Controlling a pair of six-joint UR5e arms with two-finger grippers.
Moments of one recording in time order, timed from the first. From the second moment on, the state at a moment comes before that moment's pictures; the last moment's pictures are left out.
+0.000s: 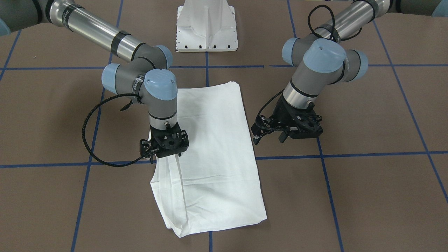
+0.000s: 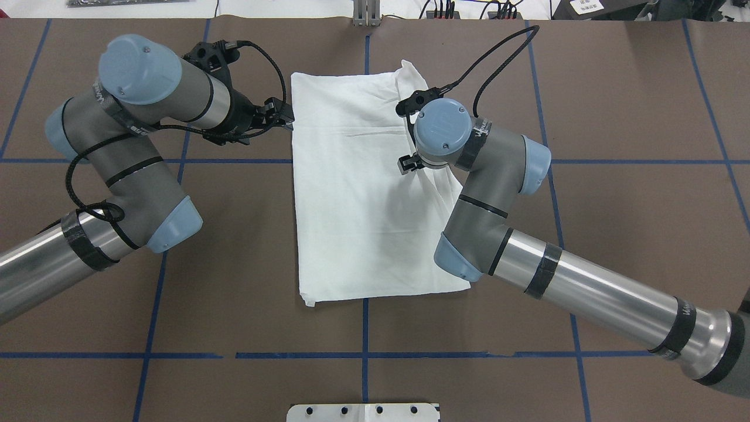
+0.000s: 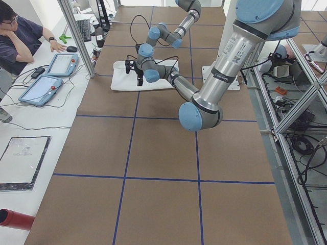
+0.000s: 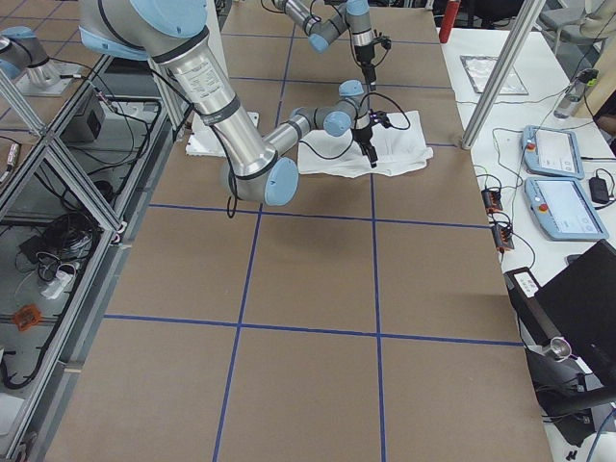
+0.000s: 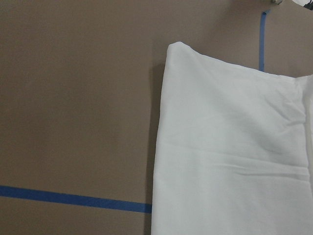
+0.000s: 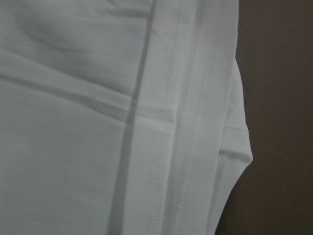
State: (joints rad) left arm -0.77 -2.15 -1.55 -2.08 -1.95 -1.35; right arm 0.61 -0.83 1.32 -1.34 1.62 0.77
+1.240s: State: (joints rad) left arm -0.74 -2.15 -1.57 -2.08 -1.96 -1.40; right arm 0.75 -1.01 1.58 -1.34 1.92 0.77
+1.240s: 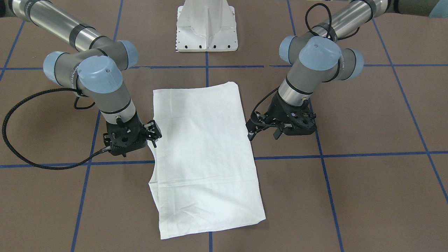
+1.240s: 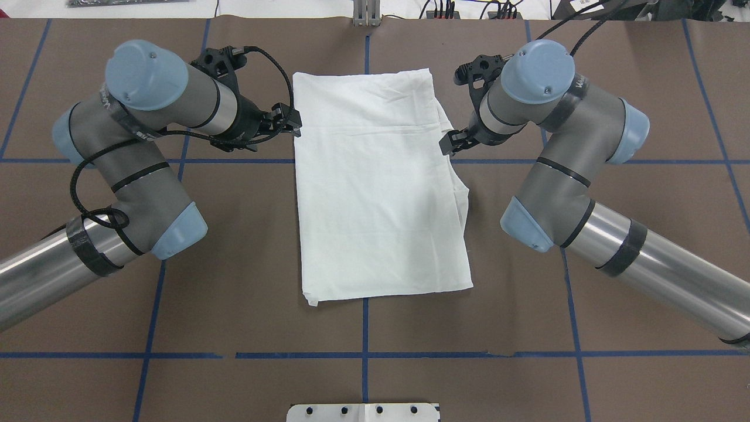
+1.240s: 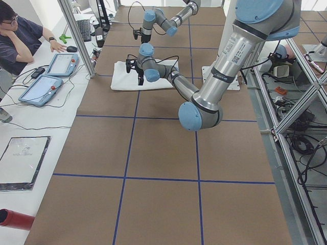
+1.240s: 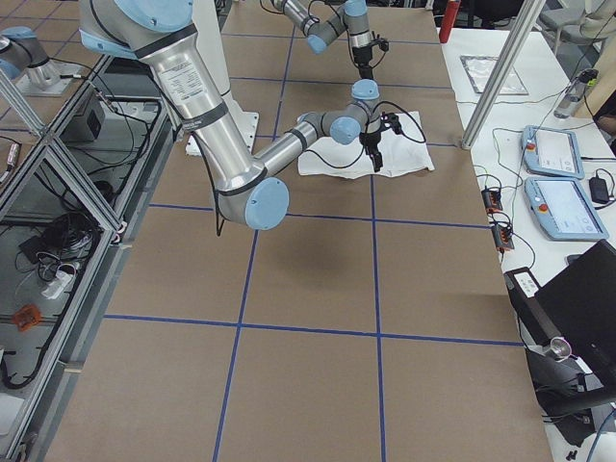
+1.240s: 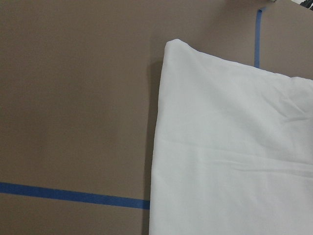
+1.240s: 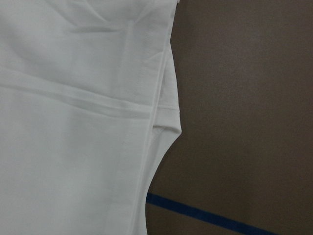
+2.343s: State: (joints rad) left arm -0.33 -2.09 -1.75 -1.81 -1.74 -1.80; right arm 0.71 -1.28 1.95 -1.34 2.05 1.13
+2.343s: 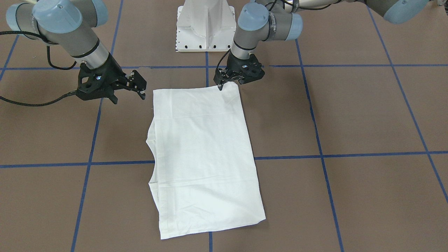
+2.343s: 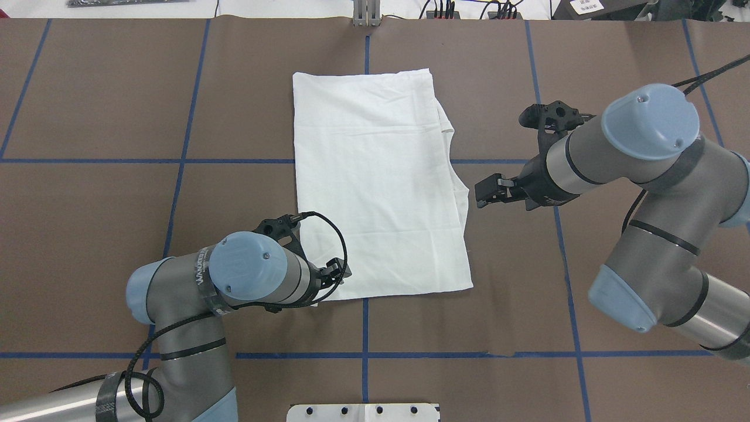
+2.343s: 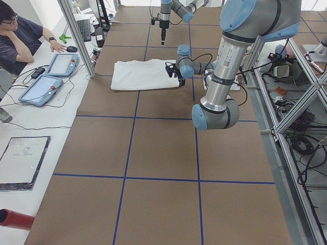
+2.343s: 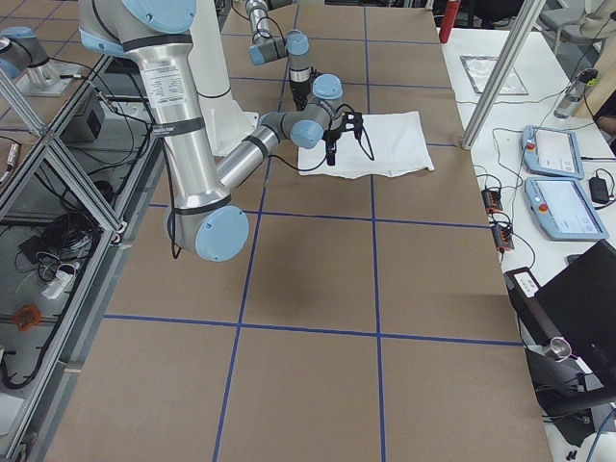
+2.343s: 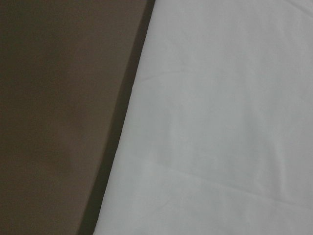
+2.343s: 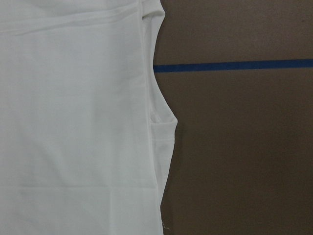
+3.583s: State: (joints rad) left arm -0.34 -2.10 -1.75 -1.77 -1.74 -1.80; right arm 0.70 -1.29 1.96 -1.34 2.05 1.14
